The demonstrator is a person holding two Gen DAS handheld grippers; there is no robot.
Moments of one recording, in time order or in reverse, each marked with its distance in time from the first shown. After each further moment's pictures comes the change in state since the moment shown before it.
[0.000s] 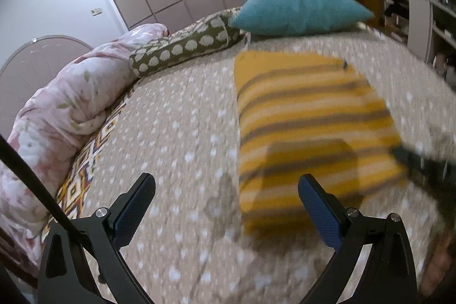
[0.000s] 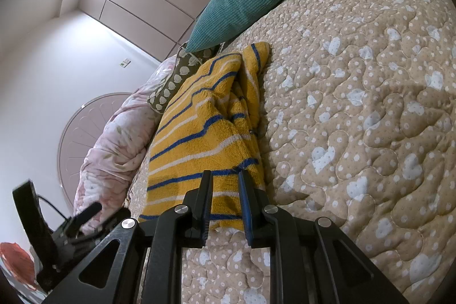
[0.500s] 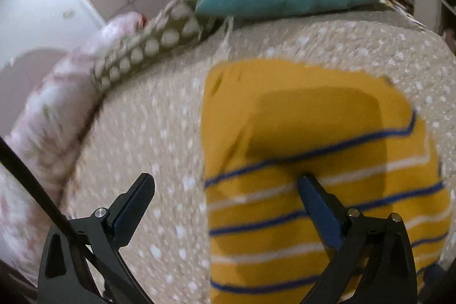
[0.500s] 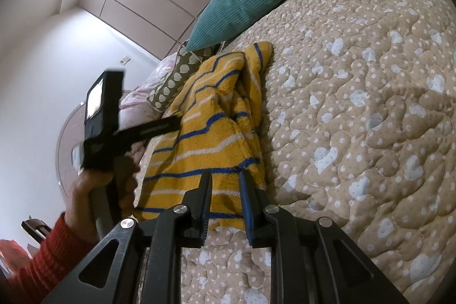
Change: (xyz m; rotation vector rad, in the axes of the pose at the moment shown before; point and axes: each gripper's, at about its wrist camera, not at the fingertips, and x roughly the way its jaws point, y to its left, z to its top) left arm 0.125 -0.061 0.104 0.166 0.142 0.021; right arm 0.002 0.004 0.001 -0.020 0.009 -0.002
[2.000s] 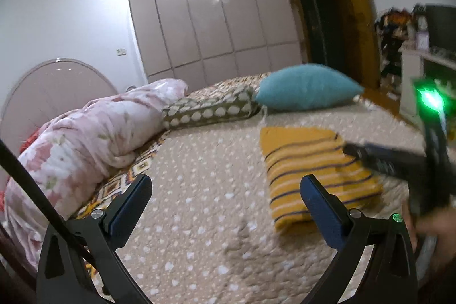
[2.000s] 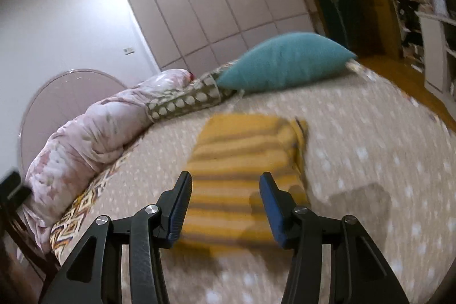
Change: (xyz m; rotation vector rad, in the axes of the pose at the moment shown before) left arm -0.233 0.102 -0.198 -0.241 -0.457 0.017; right arm -0.002 0.130 0.014 -0.392 -0.143 -0.225
